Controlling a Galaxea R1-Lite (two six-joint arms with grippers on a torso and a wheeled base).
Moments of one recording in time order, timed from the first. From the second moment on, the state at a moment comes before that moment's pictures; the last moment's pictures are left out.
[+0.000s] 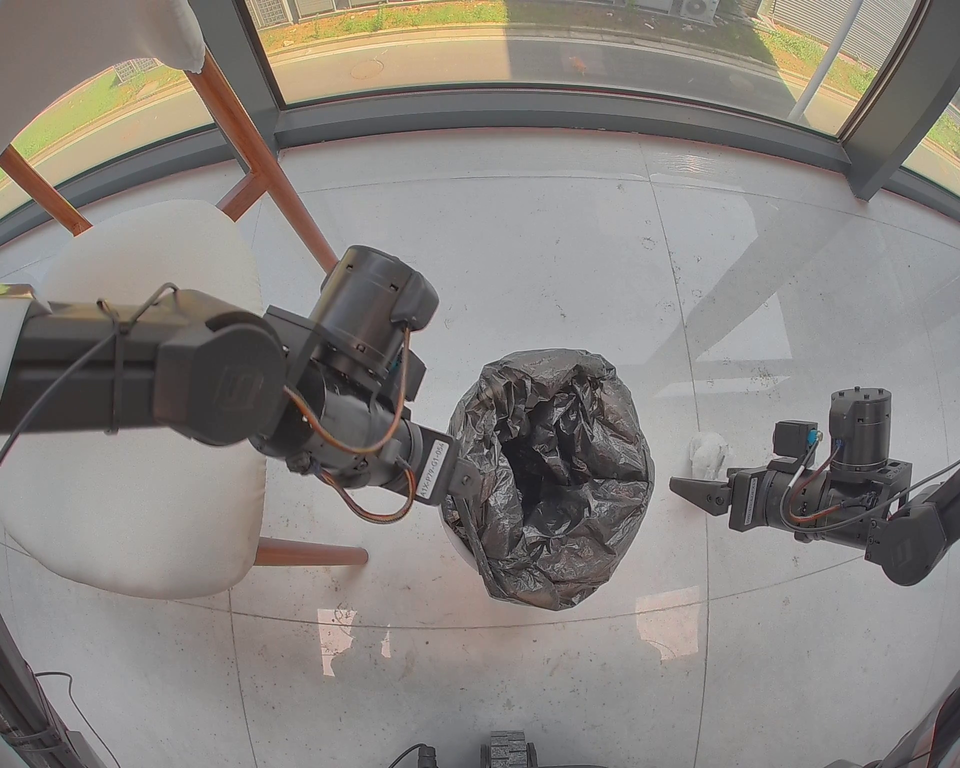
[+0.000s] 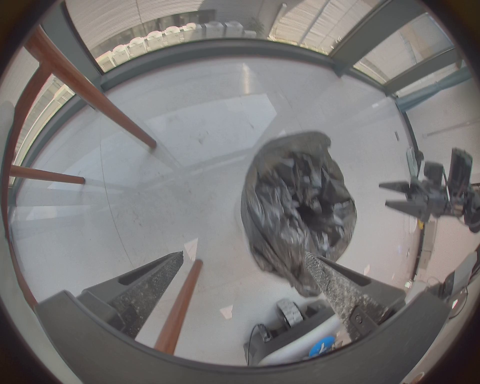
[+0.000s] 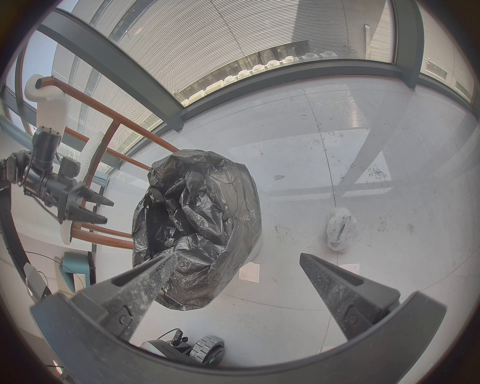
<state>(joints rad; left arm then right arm) -0.63 1.92 -1.48 0.40 0.15 -0.10 0.28 1.79 -0.57 -0.74 0.21 0.18</state>
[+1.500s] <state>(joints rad) -0.71 2.16 -1.50 0.22 0.15 -0.19 0.28 1.78 -0.56 -0.74 0.22 0.19</state>
